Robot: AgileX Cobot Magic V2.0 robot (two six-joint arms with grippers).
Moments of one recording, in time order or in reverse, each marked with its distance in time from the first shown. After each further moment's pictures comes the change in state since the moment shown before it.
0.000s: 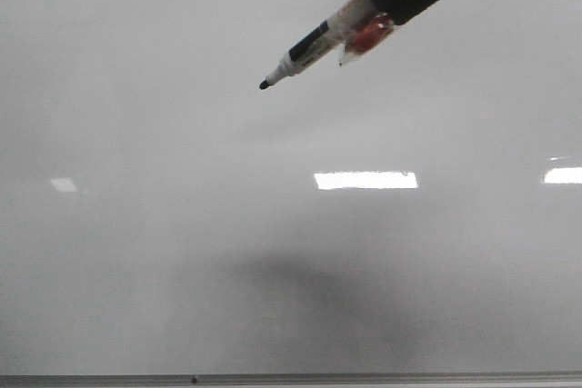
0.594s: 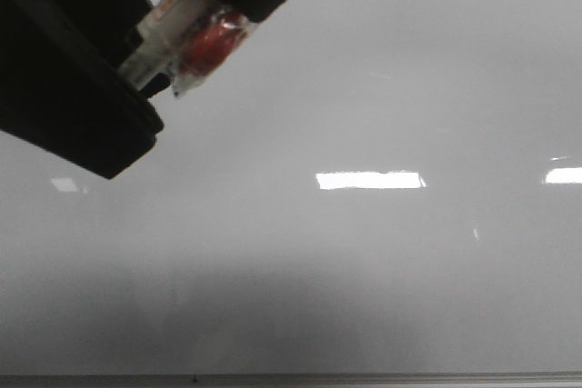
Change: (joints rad) left arm -0.262 0.404 -0.239 0.036 0.060 0.079; right arm 0.254 0.077 -0.145 -0.047 0.203 0.000
